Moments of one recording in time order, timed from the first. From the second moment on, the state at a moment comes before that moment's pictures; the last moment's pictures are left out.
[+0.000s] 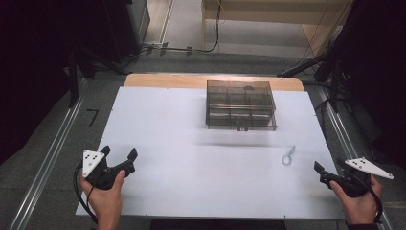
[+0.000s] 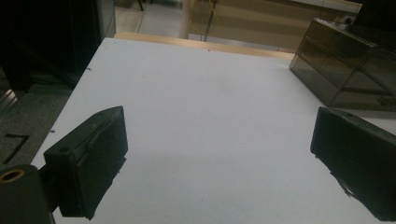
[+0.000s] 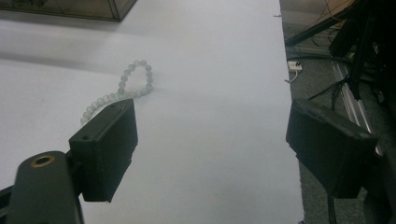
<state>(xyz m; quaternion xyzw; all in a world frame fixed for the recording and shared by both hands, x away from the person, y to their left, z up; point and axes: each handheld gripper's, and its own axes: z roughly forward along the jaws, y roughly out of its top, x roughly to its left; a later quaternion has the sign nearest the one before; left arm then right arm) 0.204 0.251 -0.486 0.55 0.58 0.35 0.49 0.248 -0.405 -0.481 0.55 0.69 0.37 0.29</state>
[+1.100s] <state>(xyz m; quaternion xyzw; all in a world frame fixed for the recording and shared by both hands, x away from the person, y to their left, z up) 0.205 0.252 -0.487 0.55 0.59 0.34 0.48 0.265 -0.386 -0.487 0.53 0.72 0.36 0.27</state>
